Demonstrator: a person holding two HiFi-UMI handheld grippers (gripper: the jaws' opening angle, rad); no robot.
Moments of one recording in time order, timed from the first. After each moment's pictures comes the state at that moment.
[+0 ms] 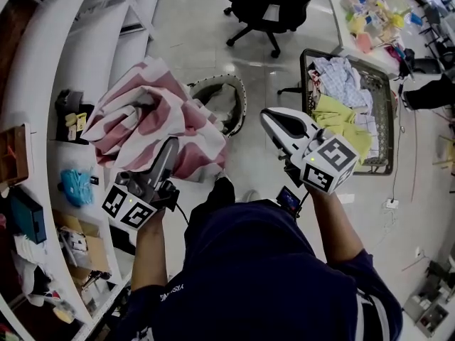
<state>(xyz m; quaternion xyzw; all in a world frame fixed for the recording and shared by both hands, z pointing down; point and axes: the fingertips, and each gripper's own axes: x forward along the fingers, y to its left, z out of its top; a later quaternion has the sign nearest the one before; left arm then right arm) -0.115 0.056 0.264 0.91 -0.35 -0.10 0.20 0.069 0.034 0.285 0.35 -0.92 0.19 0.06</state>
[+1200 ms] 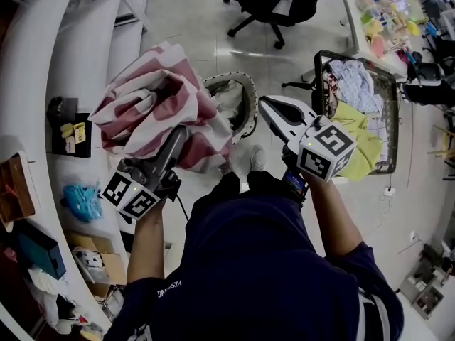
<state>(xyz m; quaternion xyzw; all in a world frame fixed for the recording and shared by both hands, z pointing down) -0.175 -0.061 0.303 0.92 -0.31 -0.07 0.24 -0.008 -0.081 0.326 0.38 -0.89 0.23 0.09</state>
